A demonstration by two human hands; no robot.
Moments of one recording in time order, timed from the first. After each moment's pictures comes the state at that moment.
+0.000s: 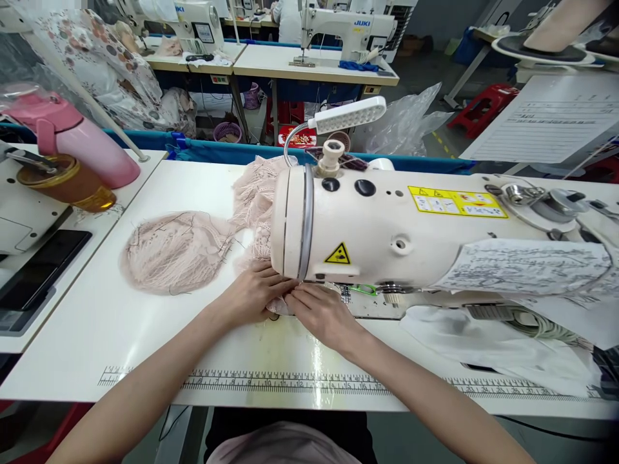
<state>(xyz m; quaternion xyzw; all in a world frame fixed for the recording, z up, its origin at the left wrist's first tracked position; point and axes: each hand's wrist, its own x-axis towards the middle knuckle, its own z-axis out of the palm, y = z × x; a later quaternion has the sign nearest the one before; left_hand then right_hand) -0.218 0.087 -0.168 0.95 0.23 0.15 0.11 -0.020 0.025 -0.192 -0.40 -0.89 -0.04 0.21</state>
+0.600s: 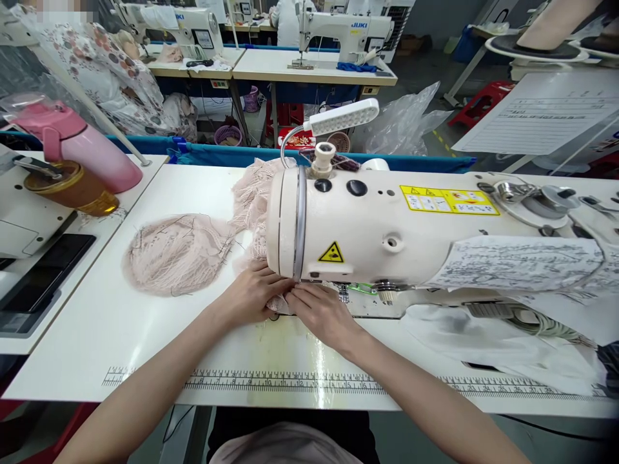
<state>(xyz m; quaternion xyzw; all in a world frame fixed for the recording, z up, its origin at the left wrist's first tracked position) -0.217 0.088 -0.166 0.95 0.25 0.15 0.10 -0.018 0.025 -0.201 -0.42 -0.88 -0.04 0.21</state>
